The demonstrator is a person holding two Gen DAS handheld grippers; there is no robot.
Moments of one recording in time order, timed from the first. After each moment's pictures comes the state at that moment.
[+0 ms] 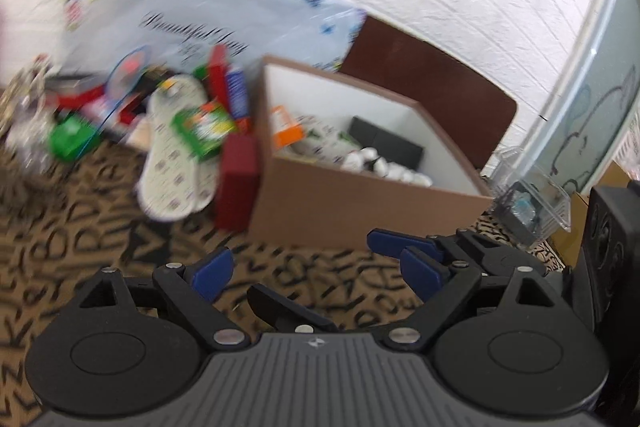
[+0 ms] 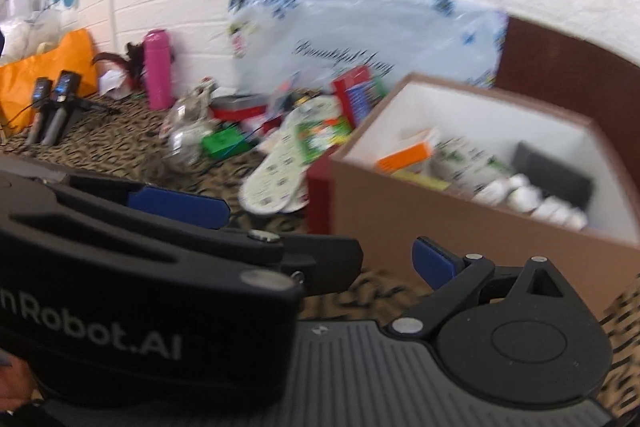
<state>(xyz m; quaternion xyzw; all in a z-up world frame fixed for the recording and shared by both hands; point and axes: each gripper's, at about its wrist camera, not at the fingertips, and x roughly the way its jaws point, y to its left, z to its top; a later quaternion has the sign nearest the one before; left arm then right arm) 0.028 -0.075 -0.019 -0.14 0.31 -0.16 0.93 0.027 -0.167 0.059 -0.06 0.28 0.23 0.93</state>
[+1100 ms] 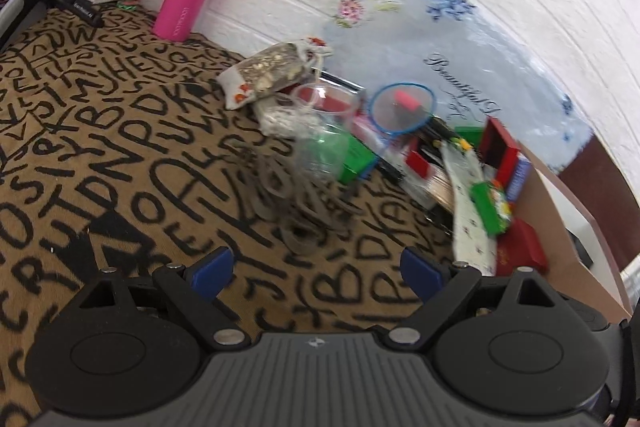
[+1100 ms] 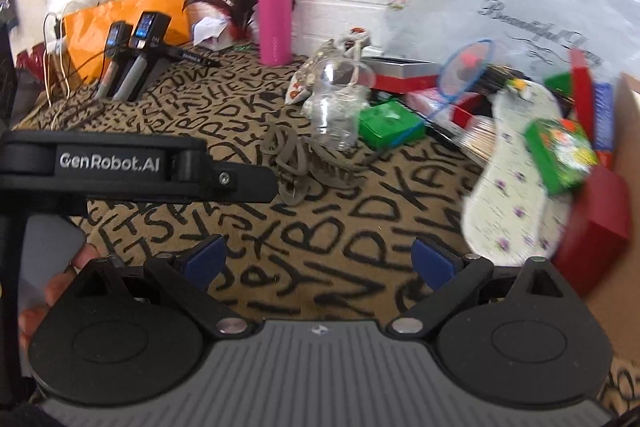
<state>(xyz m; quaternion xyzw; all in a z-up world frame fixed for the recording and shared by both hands) 0.052 0.129 -0.081 -0.25 0.29 0.04 0.92 0.082 0.006 0.012 -0.10 0.31 0.36 0.87</state>
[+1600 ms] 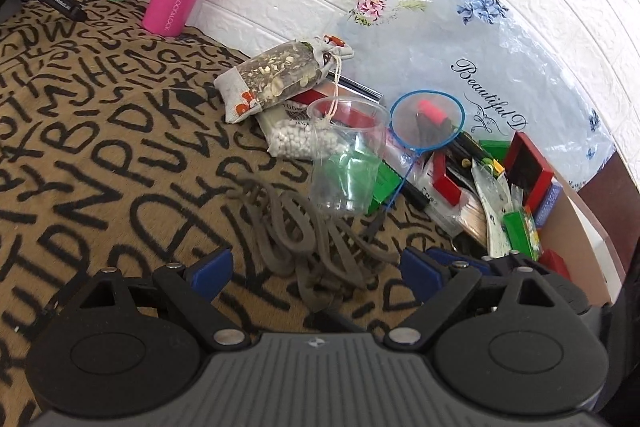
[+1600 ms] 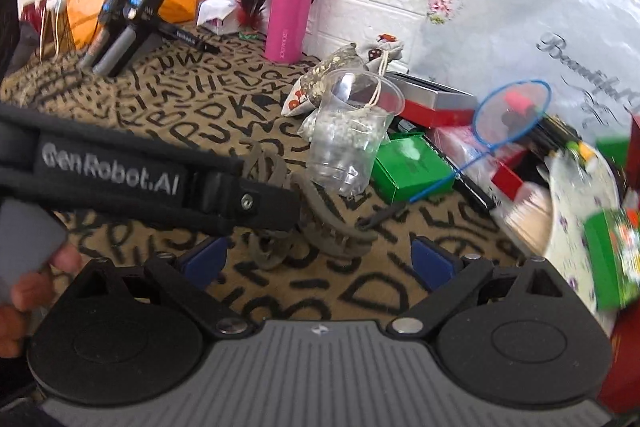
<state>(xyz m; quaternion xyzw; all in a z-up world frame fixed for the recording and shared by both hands) 0.103 0.155 -0.096 -0.26 0.30 0.03 0.92 0.137 0.065 -0.010 -0.18 0.28 0.37 0.87</state>
